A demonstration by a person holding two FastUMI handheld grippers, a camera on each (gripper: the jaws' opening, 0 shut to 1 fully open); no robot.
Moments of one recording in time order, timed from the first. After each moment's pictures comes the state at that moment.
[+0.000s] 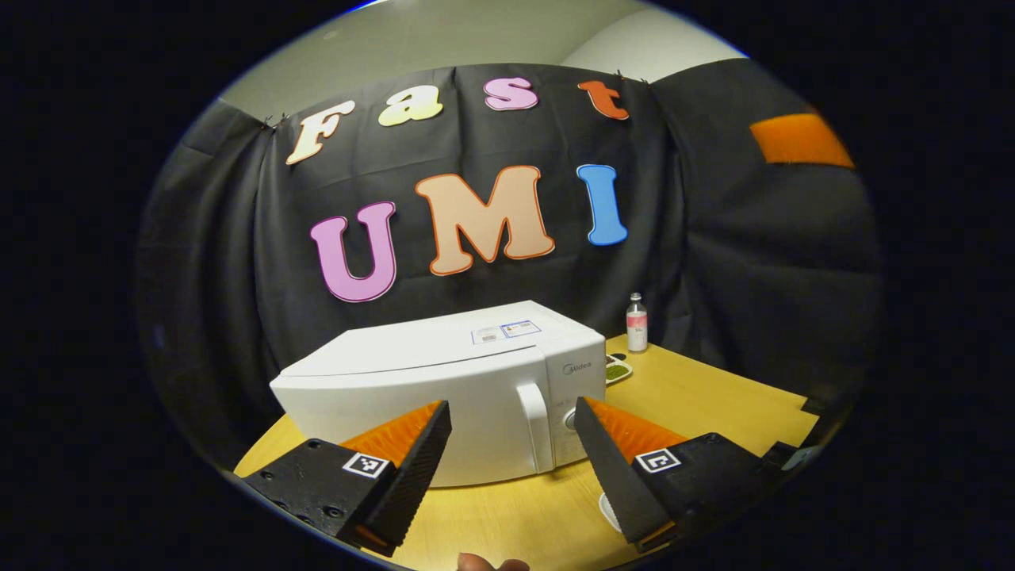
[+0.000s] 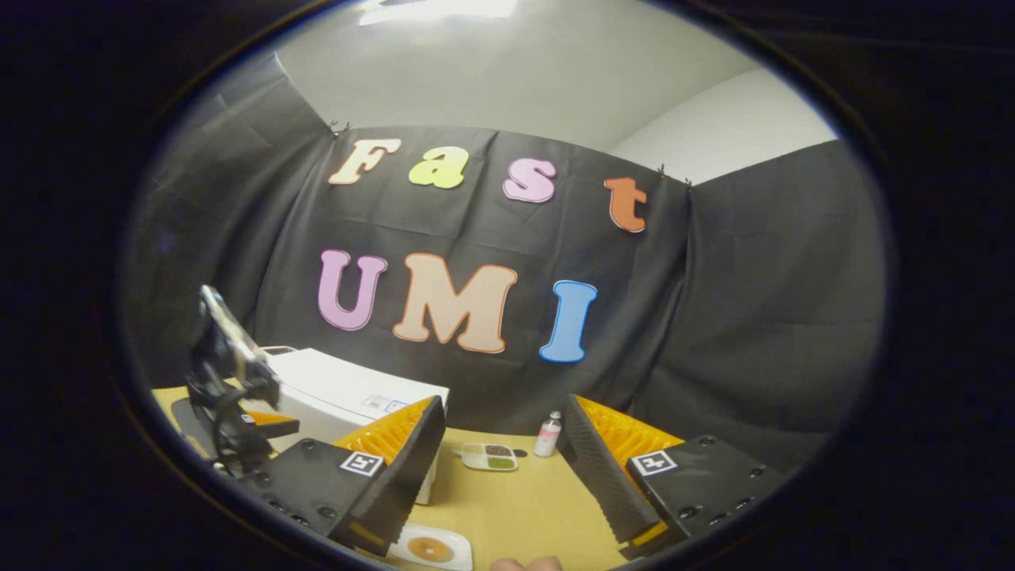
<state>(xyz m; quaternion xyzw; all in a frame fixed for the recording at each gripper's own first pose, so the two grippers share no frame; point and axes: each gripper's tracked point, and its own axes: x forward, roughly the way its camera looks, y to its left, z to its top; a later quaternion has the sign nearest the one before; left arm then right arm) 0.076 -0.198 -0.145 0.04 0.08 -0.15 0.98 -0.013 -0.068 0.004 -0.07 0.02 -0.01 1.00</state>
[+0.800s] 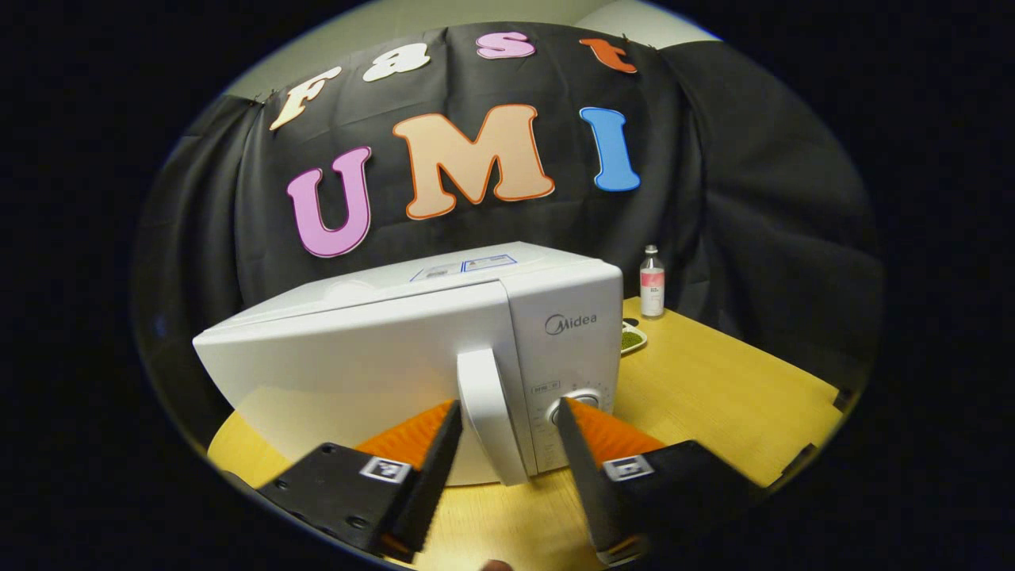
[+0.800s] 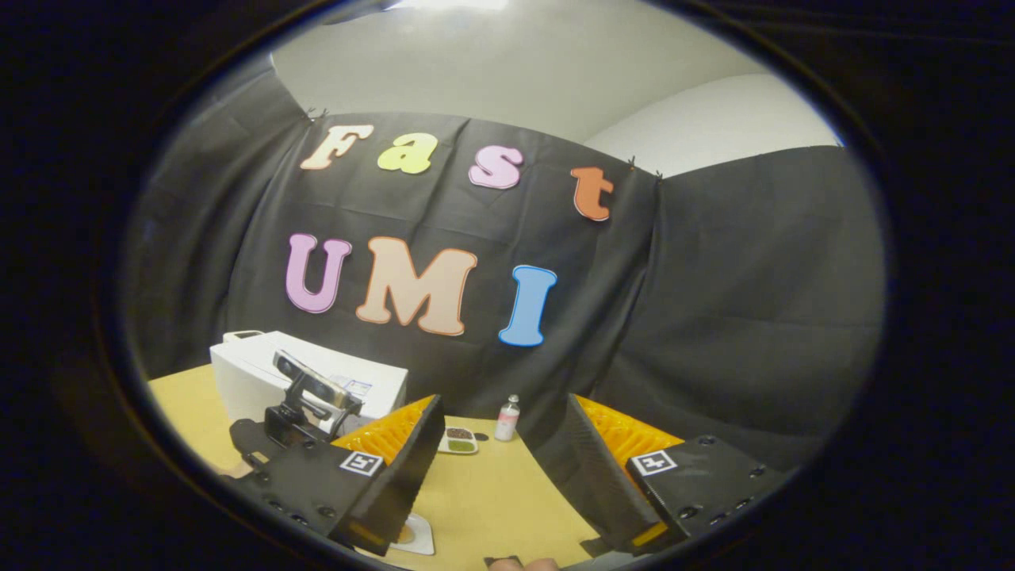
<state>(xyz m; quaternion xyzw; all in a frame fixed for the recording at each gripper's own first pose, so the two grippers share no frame) 0.140 -0.225 -0.230 0.06 0.16 -0.10 0.98 -0.032 -0.127 0.001 -0.08 0.05 -0.06 0.99</state>
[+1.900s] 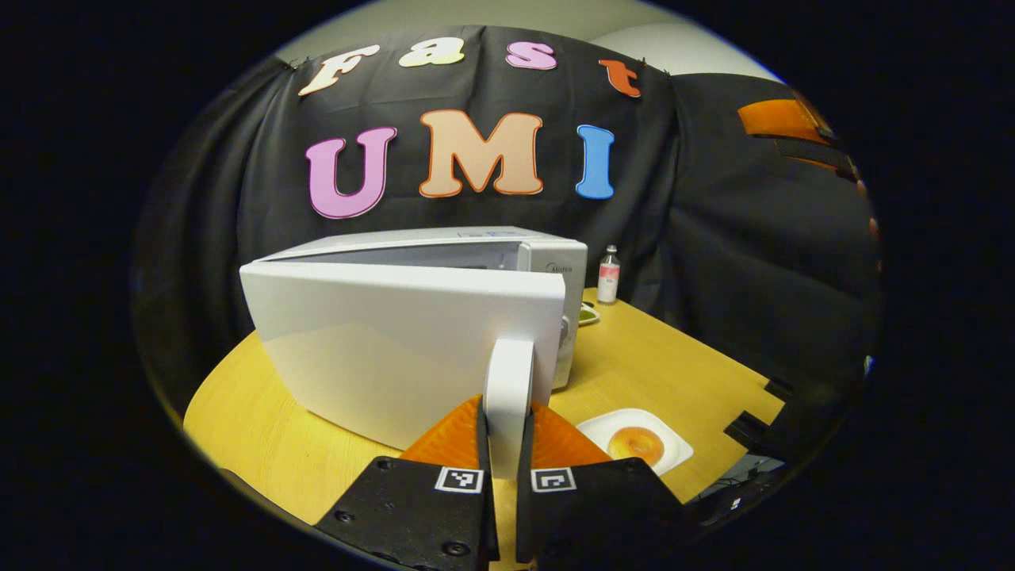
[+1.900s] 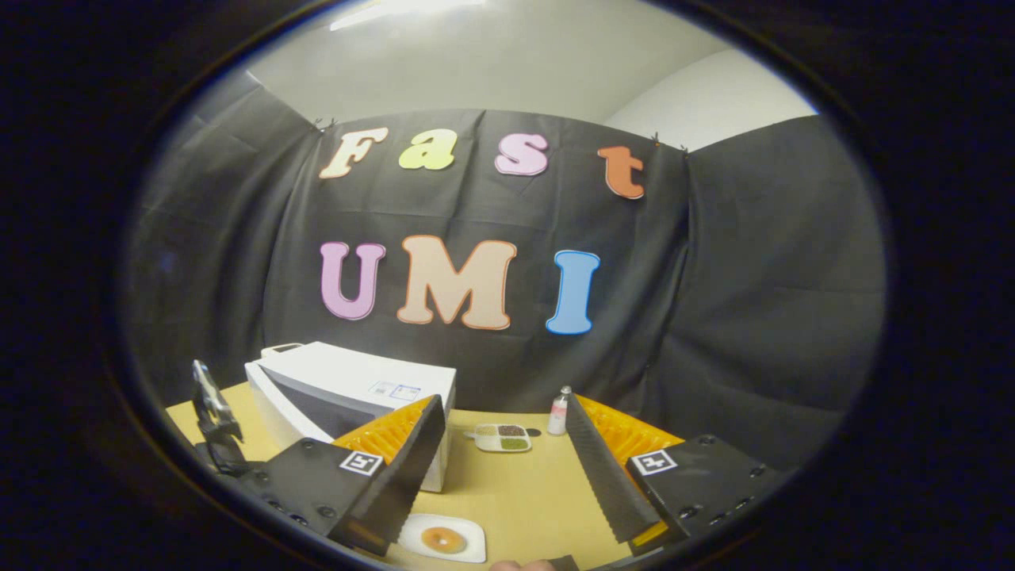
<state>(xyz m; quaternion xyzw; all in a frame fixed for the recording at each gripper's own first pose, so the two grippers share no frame) -0.003 -0.172 -0.224 -0.02 0.19 -0.20 0.96 -0.001 -0.067 -0.022 -0.03 0.07 0.01 1.00</state>
